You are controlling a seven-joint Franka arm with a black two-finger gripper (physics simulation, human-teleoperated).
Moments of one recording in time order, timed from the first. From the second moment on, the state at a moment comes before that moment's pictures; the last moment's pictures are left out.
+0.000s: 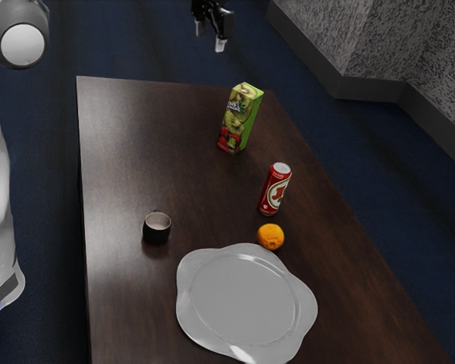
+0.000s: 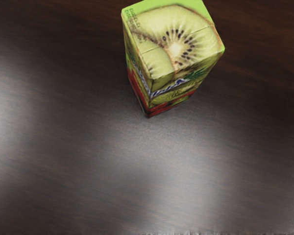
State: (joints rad) arm 0.06 -0.06 0.38 -1.43 0.00 1.51 0.13
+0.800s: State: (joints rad) arm 0.24 0.19 -0.27 -1.26 0.08 1.52 0.13
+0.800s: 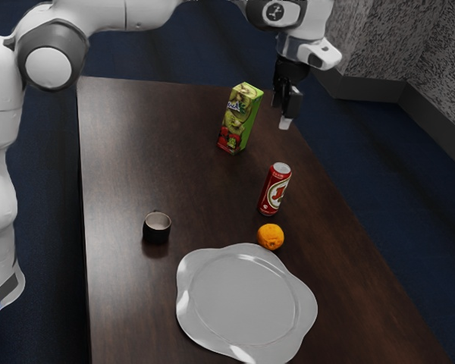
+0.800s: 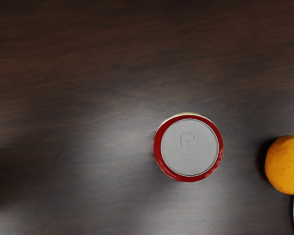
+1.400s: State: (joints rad) arm 1.28 -0.54 -1.07 -1.68 -0.23 1.62 0.14
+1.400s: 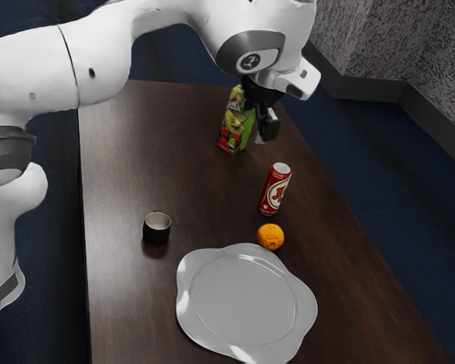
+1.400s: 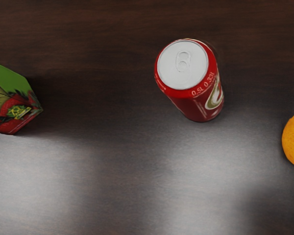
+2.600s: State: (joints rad) arm 1.84 -0.76 -1.68 -1.61 -0.69 1.67 -0.63
